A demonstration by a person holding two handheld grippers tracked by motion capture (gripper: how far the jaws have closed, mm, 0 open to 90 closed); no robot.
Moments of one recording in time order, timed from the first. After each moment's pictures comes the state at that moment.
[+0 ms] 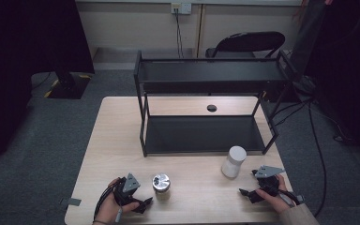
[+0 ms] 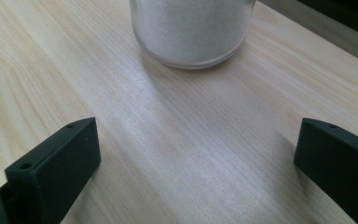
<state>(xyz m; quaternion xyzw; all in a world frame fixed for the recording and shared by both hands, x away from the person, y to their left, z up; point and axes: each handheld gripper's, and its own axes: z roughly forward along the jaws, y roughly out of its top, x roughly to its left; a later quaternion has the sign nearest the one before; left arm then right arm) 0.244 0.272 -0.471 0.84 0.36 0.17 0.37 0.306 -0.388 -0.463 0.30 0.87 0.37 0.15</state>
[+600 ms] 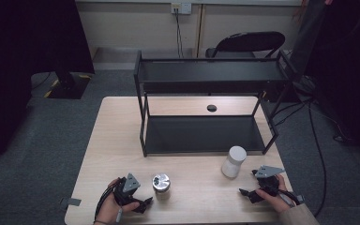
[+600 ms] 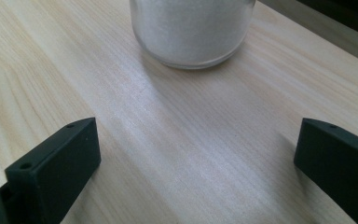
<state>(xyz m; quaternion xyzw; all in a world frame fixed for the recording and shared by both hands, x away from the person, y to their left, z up) 0.242 0.270 -0.471 0.84 0.36 0.17 0.37 0.306 -0.388 -0.463 0.30 0.86 0.37 0.15</state>
